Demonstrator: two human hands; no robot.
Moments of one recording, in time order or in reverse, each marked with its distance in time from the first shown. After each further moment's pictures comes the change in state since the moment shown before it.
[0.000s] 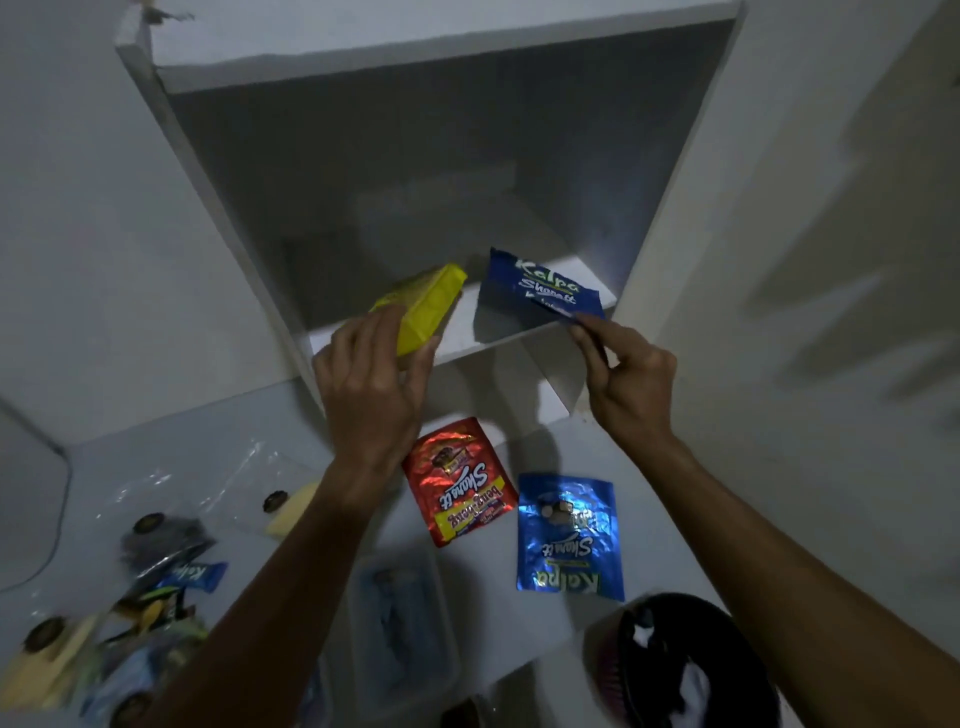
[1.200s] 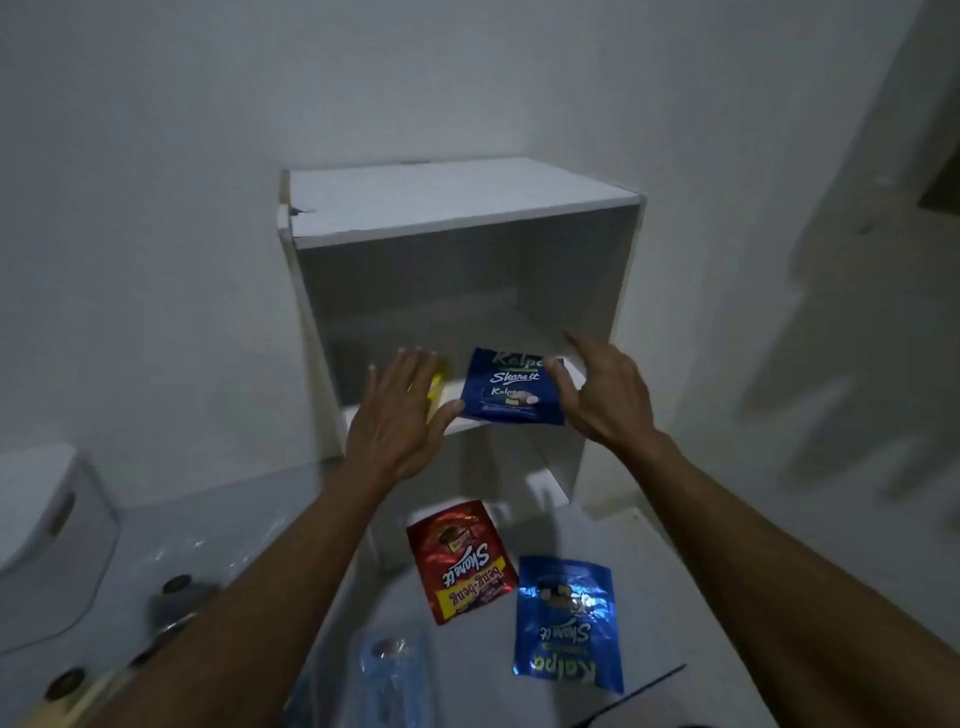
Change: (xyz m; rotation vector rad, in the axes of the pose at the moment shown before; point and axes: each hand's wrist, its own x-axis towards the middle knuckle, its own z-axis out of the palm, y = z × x) left_hand 0.040 0.013 -0.036 0.015 -0.451 0.069; right_hand 0.057 -0.052 -0.049 -0.226 -0.298 0.006
